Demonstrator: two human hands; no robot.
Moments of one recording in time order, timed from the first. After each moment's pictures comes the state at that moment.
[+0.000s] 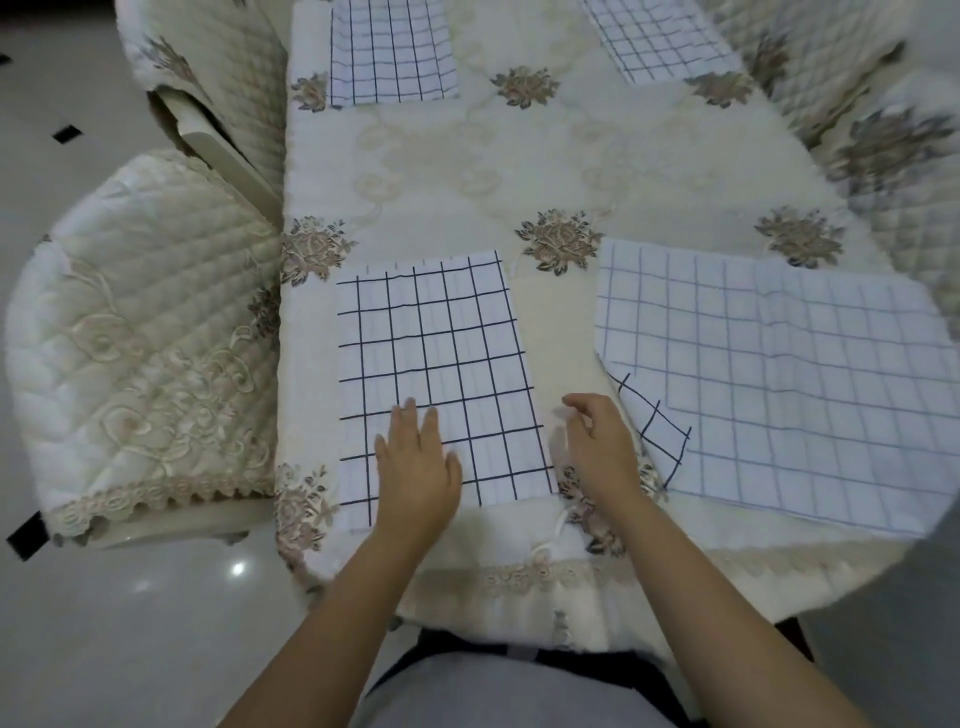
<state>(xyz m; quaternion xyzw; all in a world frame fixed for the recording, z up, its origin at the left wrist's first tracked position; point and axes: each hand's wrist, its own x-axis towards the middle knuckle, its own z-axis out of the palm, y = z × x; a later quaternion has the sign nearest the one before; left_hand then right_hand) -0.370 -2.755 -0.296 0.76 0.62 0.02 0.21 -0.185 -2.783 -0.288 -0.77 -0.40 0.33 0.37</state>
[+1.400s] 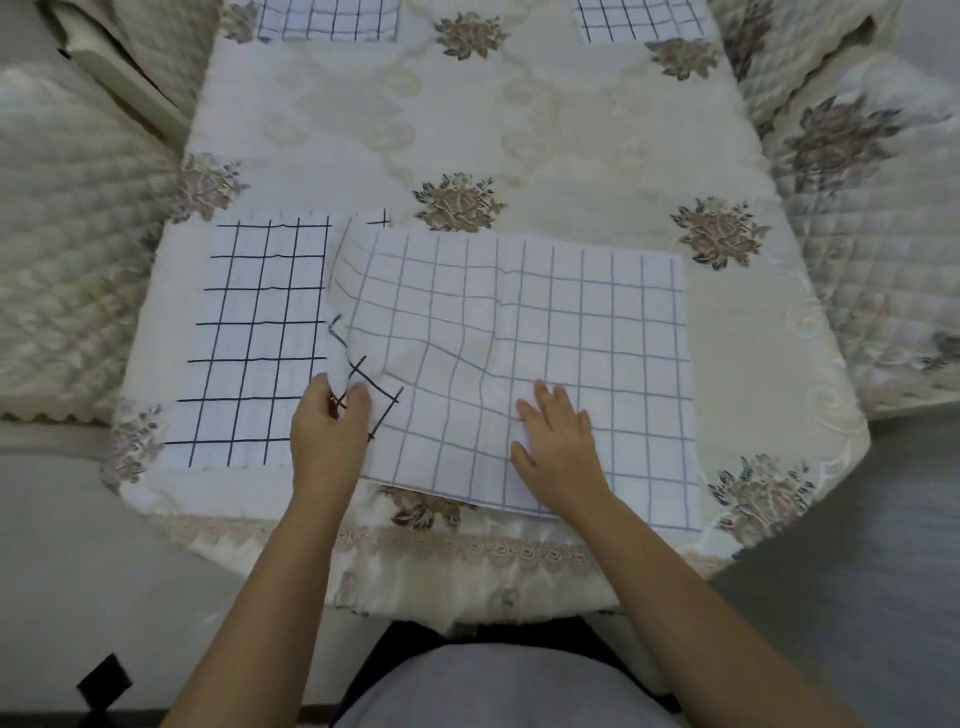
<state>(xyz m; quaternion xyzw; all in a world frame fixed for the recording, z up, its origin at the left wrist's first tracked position) -0.226 -2.799 -0.241 0.47 0.72 0.37 0.36 -0.022 -2.834 -0.307 -0.69 -0.69 0.23 0.02</state>
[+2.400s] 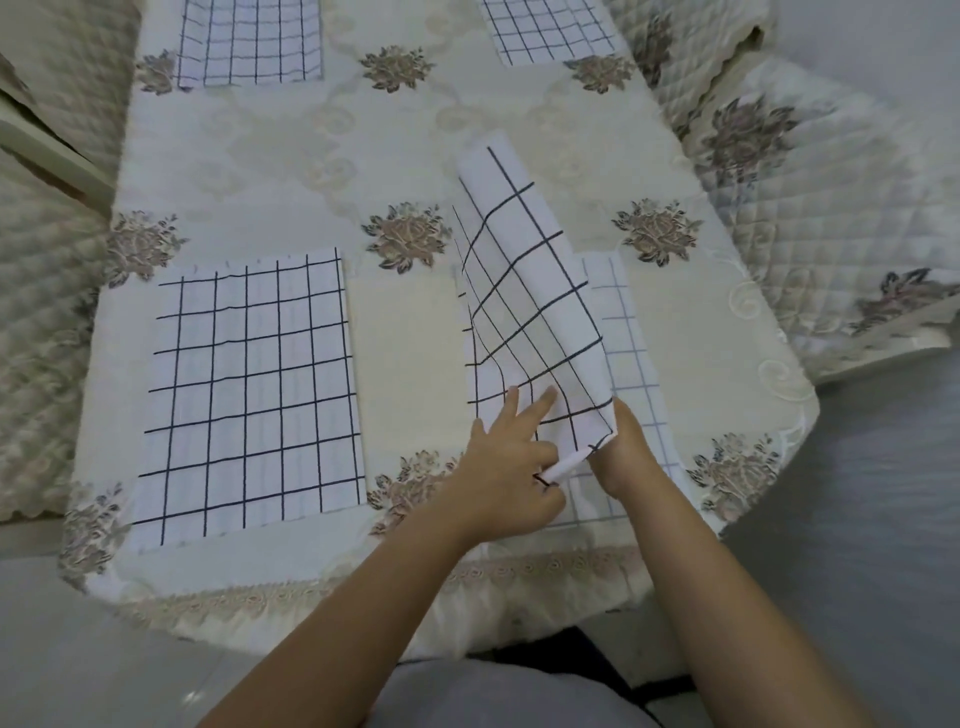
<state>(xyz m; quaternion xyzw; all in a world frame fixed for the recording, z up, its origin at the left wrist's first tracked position) -0.128 -2.807 -0.232 0.84 0.35 0.01 0.42 0.019 -2.817 -0.245 -0.72 -0.17 0.54 0.40</state>
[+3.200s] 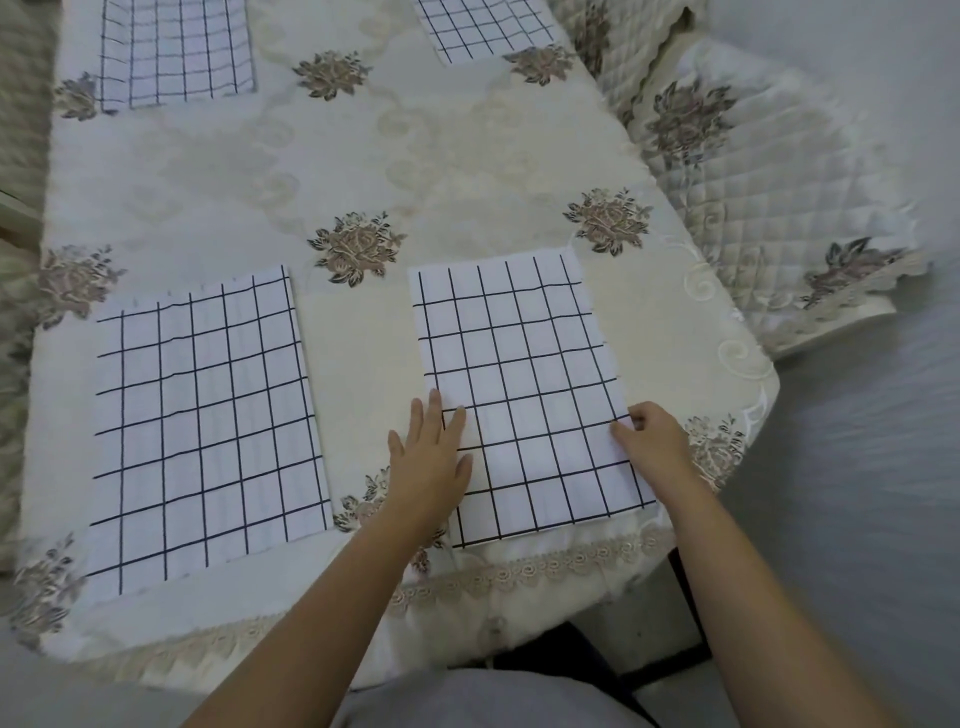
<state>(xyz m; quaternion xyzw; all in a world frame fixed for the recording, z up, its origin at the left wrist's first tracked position) -0.134 -2.783 -0.297 0.82 0.49 -0.14 0.26 0.093 -2.858 -0.280 -0.87 -0.25 0.35 0.22</state>
